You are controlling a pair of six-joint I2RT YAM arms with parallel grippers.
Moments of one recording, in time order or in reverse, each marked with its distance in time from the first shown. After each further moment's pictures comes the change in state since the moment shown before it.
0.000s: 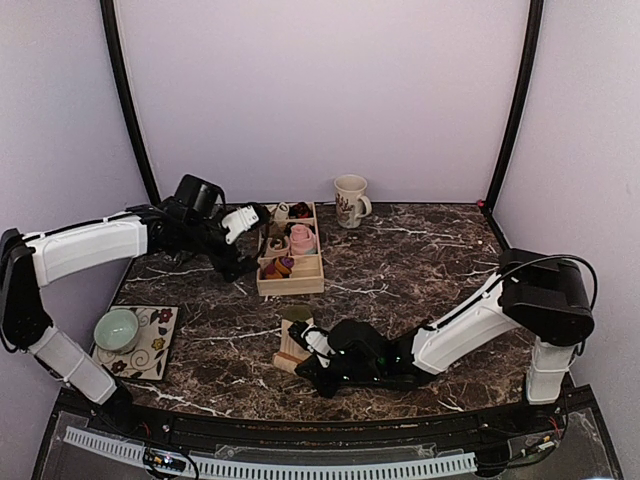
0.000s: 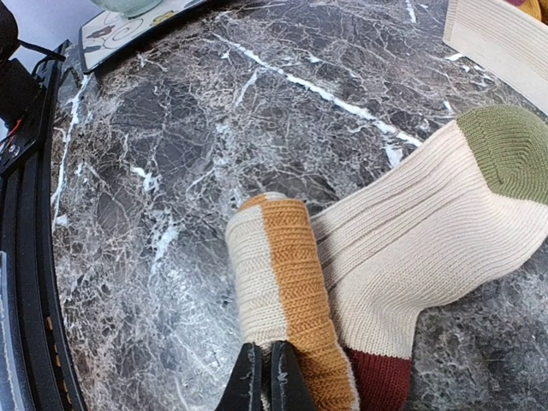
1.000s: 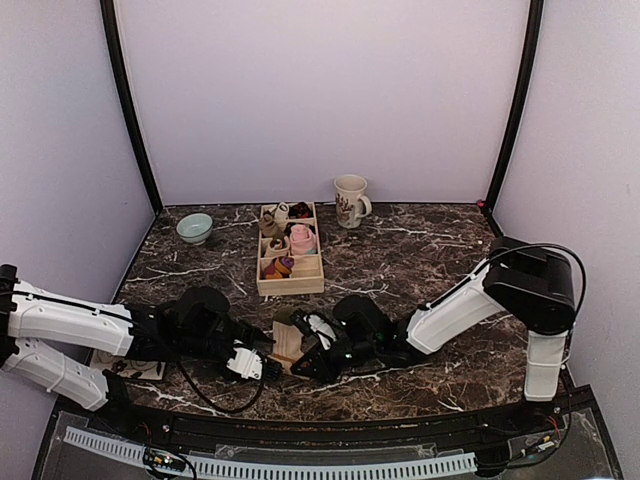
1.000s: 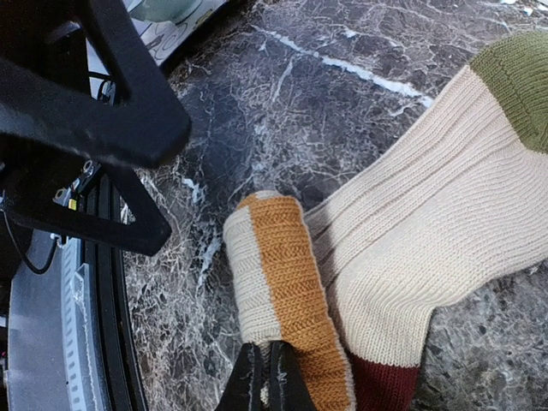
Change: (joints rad) left arm -0.429 -0.314 -0.634 0.368 0.023 0.519; right arm -0.153 0.062 0.048 0.002 -0.402 0.148
